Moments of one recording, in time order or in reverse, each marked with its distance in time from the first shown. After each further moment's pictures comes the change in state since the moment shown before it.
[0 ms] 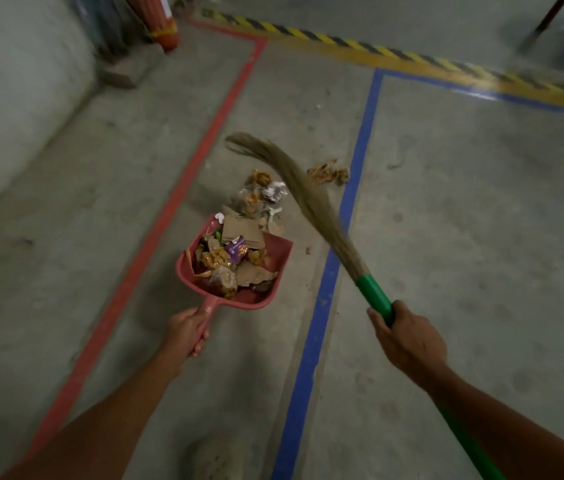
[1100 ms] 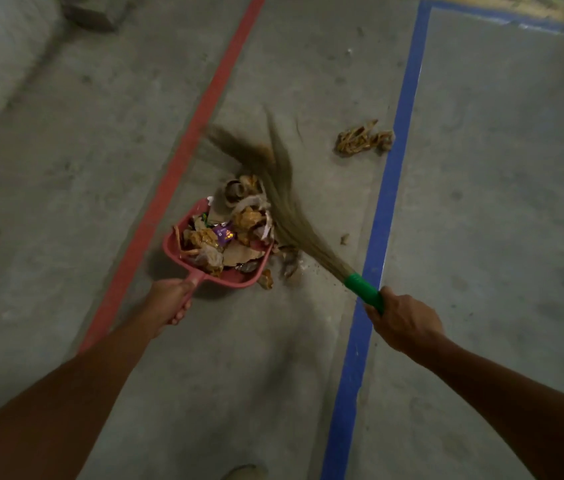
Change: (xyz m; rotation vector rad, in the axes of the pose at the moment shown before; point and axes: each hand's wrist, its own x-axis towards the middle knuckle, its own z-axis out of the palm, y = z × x) left_hand 0.196 -0.004 -0.052 0.311 -0.008 -0.025; right_hand 0.138 -0.058 0.149 -0.260 -0.188 -0.172
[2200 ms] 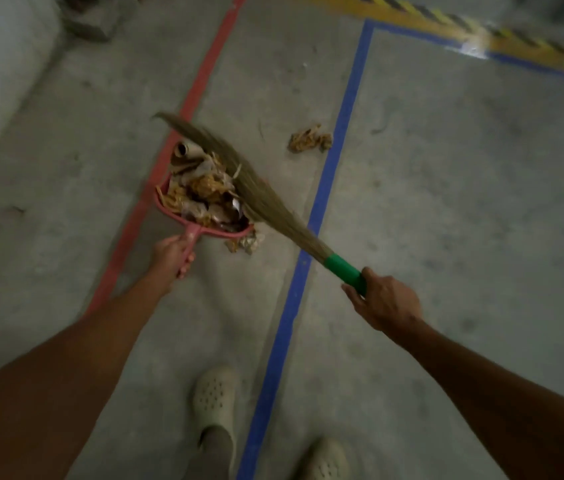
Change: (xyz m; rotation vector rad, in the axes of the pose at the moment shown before) left_hand -0.211 0.109 0.022 -0.269 0.057 0.056; right_hand -0.209 0.086 -0.149 -0.025 0.145 -0.053
